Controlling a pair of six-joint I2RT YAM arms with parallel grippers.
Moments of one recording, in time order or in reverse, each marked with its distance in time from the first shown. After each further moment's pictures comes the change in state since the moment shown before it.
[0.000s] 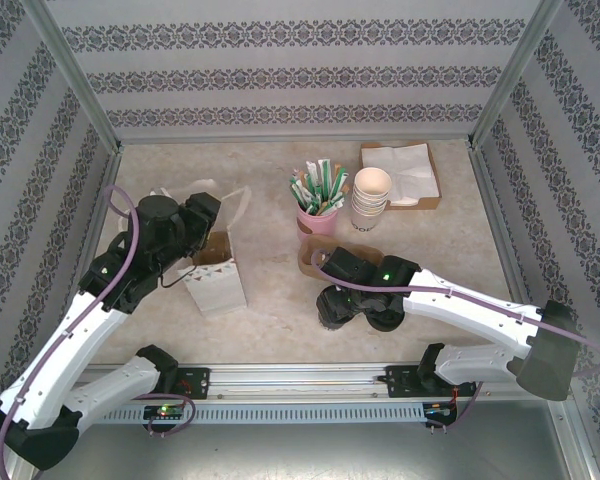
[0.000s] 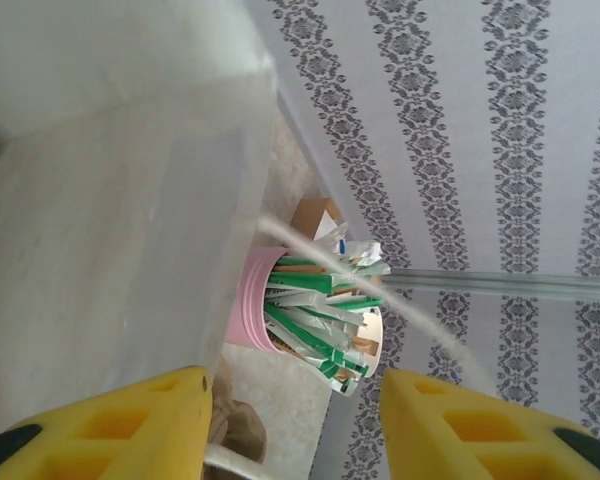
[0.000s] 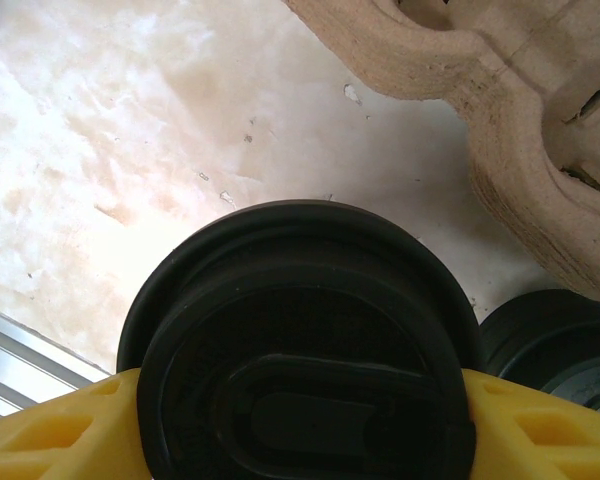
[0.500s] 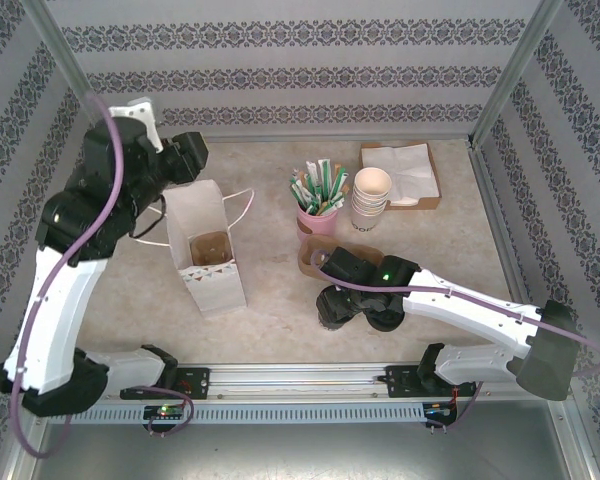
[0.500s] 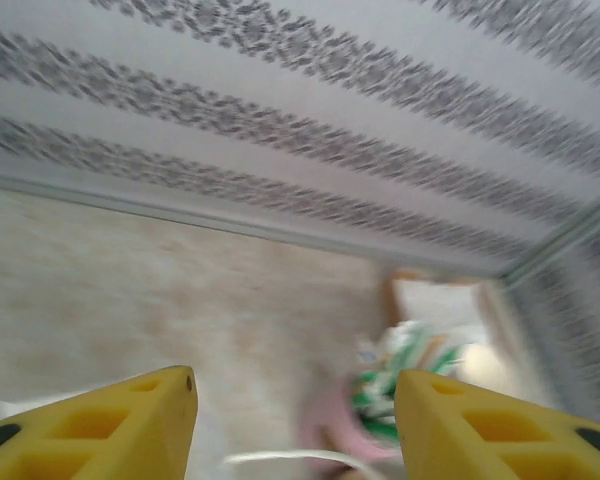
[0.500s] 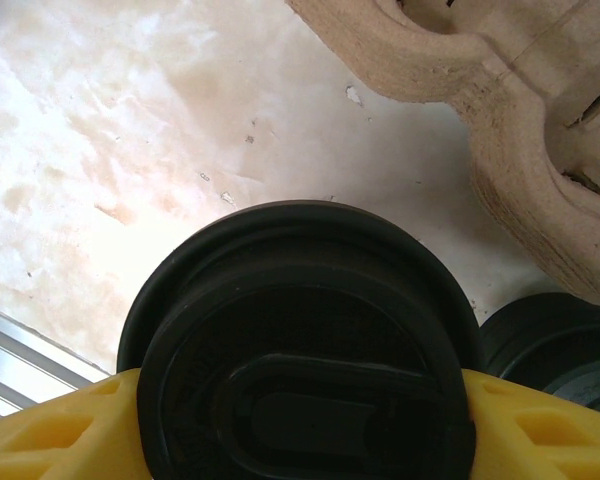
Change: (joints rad) left arm 0.083 0.391 0.827 -0.419 -0.118 0.959; right arm 0.000 0.001 0.000 0.003 0.000 -0.011
